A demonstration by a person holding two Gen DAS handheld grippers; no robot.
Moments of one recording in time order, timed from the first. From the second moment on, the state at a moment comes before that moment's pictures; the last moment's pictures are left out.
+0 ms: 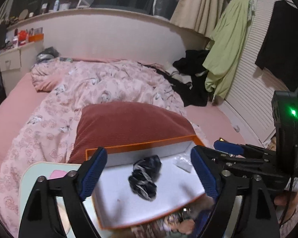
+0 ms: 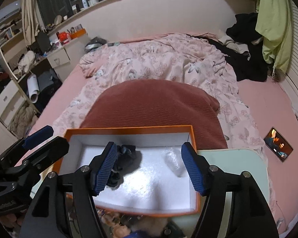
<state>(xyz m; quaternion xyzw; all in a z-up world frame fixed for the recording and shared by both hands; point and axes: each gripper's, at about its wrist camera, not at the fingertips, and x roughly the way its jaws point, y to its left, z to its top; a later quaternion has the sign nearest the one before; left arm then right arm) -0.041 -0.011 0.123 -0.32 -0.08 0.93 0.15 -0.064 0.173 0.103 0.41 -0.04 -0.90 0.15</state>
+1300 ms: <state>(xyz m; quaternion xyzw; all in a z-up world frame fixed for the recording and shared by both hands) 0.062 0.000 0.002 -0.46 0.03 0.89 0.07 0.117 0.200 0.004 0.41 0.06 -0.90 0.13</state>
